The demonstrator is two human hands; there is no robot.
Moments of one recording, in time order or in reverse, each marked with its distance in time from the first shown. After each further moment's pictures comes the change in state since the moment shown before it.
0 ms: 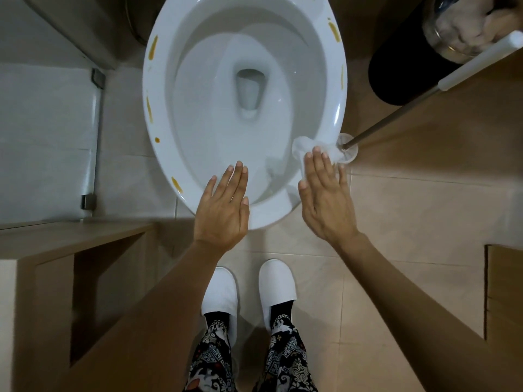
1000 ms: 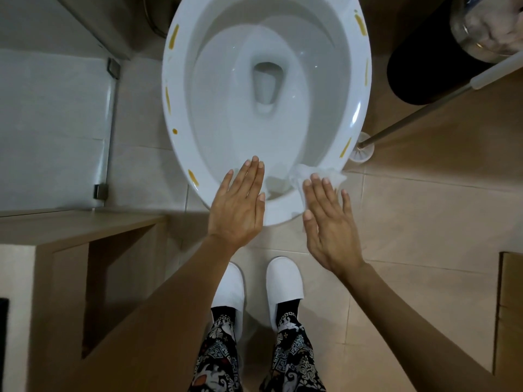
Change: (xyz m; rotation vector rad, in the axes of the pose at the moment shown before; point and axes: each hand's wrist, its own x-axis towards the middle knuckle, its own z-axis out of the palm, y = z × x) left_hand 0.000 -0.001 0.000 0.030 0.008 0.005; right_hand -0.043 -0.017 0.021 0.036 -0.029 -0.081
